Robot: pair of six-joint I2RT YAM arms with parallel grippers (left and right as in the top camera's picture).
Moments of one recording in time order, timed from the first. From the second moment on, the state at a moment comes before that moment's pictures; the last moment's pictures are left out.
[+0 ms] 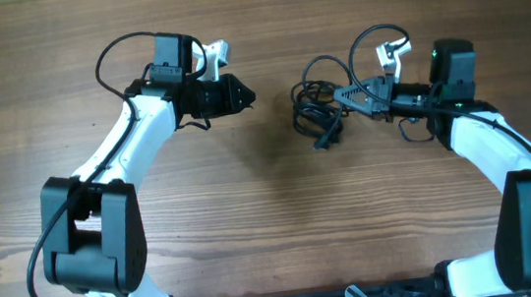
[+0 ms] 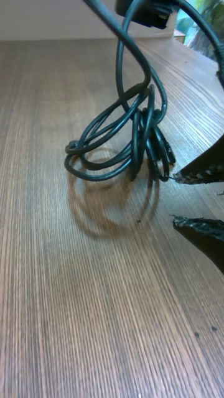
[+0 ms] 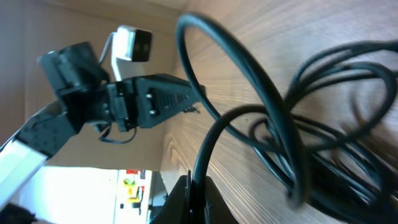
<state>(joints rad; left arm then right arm) -0.23 1.84 1.25 -0.46 0.63 -0.29 -0.04 1.62 0.80 0.06 -1.17 0.60</state>
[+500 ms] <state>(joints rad) -0.23 1.84 1.25 -0.43 0.53 -0.30 -0.04 1.62 0.80 0.03 -1.10 0.64</state>
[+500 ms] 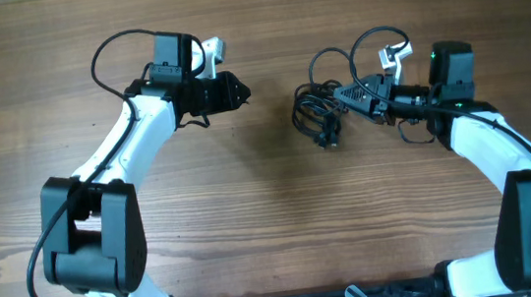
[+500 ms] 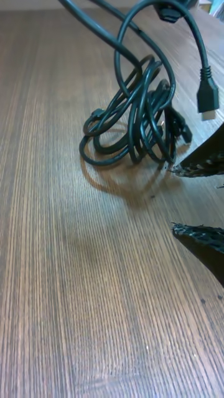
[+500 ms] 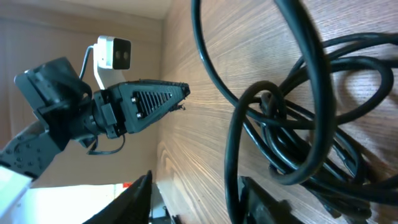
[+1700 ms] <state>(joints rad) -0.23 1.84 1.25 -0.44 0.49 -0.30 0.11 1.62 0.80 0.15 -1.24 0.72</state>
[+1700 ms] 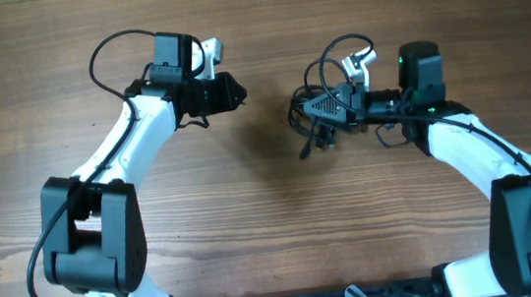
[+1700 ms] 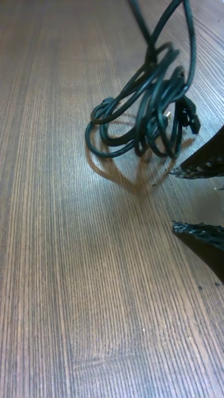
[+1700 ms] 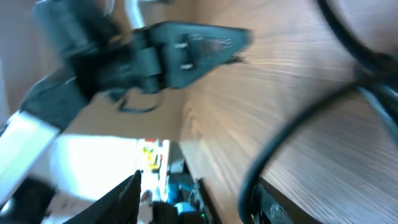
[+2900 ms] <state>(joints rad) -0.33 1.81 1.25 -0.58 1.07 0.21 0.11 1.62 0.80 0.08 -0.98 0.76</state>
